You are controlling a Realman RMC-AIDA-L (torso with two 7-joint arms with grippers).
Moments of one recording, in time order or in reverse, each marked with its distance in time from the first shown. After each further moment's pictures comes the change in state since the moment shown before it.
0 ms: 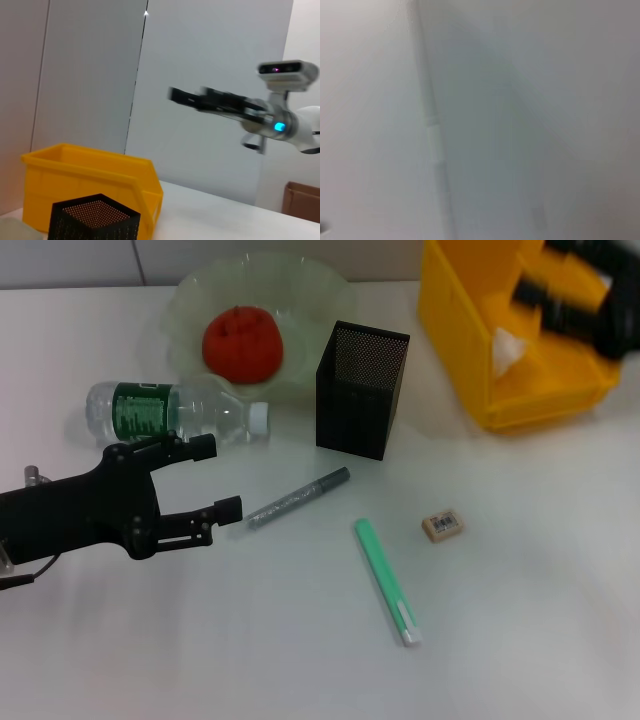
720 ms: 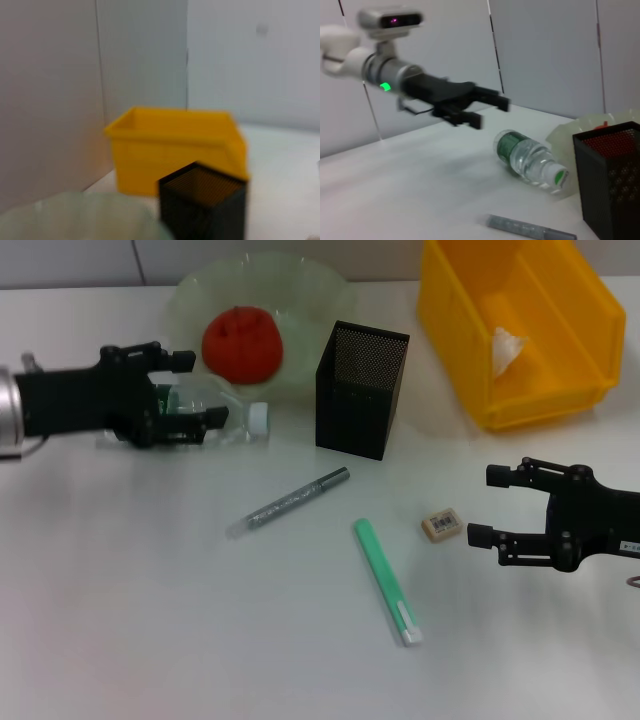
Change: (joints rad) left arm -0.093 0.000 -0.008 0.228 0.158 -0.275 -0.157; right arm -0.079 0.022 -0.032 0.041 -0.399 0.051 -0.085
